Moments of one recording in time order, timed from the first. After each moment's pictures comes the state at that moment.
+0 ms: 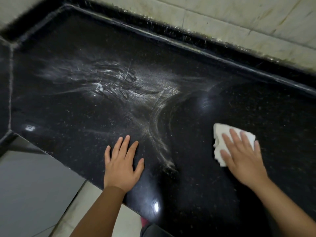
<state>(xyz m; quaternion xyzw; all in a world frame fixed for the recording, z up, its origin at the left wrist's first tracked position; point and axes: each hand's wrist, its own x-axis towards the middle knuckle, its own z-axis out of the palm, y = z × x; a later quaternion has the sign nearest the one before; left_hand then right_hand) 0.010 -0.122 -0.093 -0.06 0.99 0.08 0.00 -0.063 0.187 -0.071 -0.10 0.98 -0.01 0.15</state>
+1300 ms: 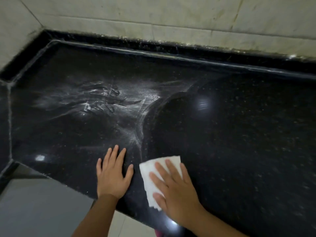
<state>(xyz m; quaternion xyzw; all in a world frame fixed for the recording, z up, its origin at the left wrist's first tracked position) 0.012 -0.120 -0.088 -0.10 0.99 0.12 0.01 0.029 0.077 -0.095 -0.27 0.96 -0.06 0.09</state>
